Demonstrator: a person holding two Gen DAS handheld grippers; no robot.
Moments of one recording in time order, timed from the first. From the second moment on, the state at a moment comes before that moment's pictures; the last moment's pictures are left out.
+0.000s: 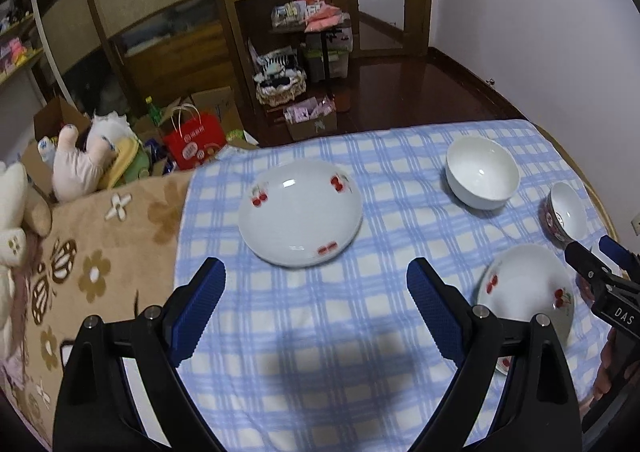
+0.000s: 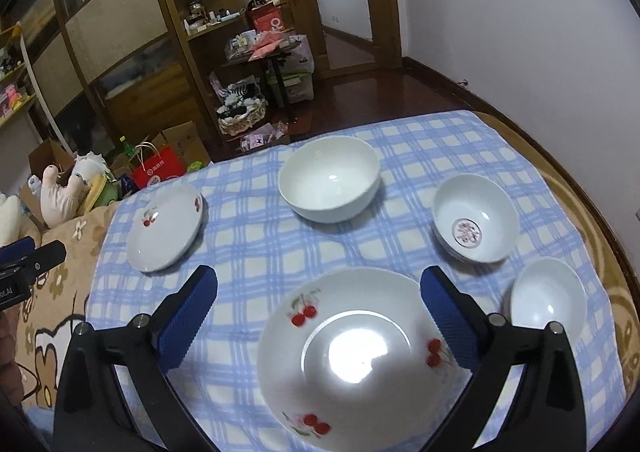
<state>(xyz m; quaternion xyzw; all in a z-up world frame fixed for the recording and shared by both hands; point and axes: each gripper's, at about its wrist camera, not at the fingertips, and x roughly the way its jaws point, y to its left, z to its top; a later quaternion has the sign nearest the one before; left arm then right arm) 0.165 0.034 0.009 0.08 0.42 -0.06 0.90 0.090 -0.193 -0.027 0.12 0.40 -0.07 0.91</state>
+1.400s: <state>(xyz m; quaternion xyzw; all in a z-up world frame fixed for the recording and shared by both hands) 0.309 0.137 -0.115 -0.05 0.52 0.05 0.85 0.295 -0.078 -0.093 0.07 0.45 0.06 0.89</state>
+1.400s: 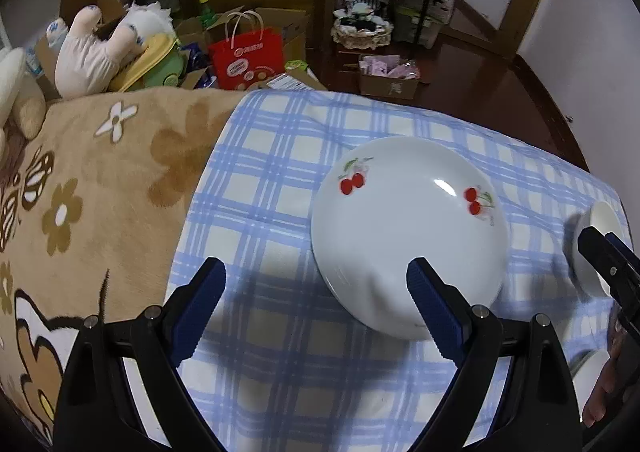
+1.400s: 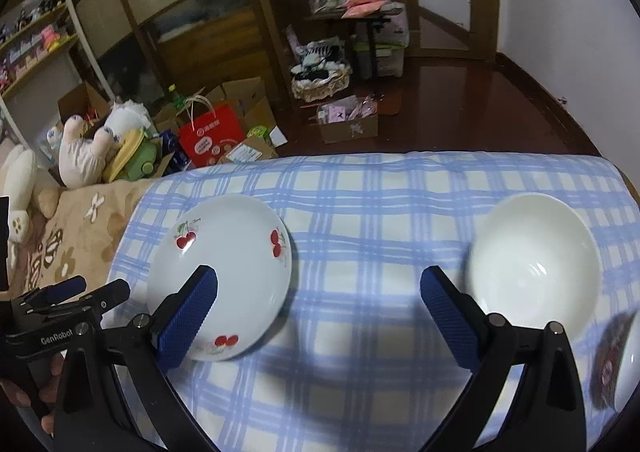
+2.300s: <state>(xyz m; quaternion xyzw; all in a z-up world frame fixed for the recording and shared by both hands) 0.333 0.154 -0.182 -0.13 0.56 0.04 0.82 0.355 -0.043 -0.167 0.05 0.52 0.13 0.84</state>
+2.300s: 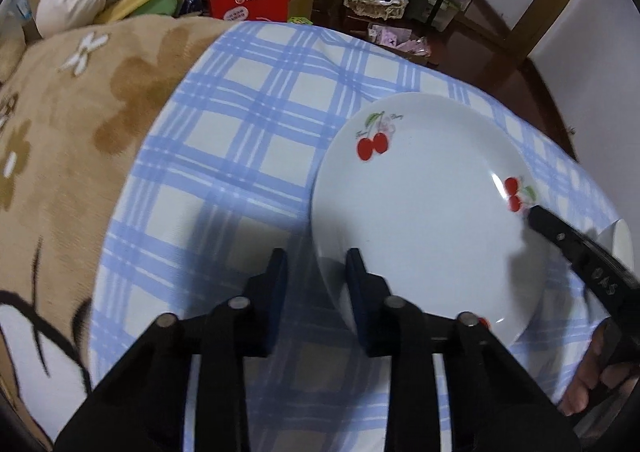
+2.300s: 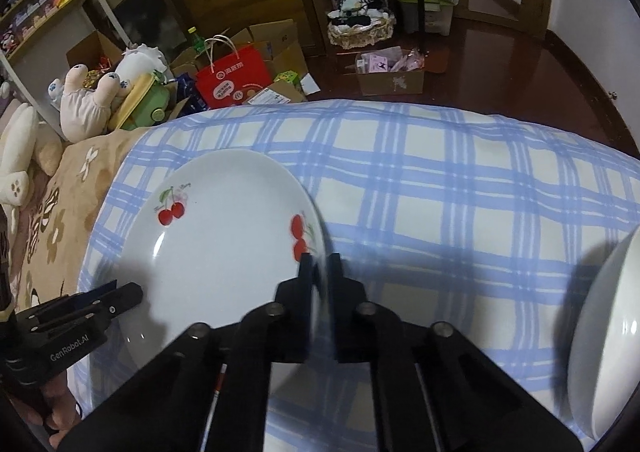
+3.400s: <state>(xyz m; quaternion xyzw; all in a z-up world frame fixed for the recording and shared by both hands) 0.329 0.164 -0.177 -0.19 0.56 0.00 0.81 0.314 -0.049 -0.168 0.10 0.51 0.11 0.85</state>
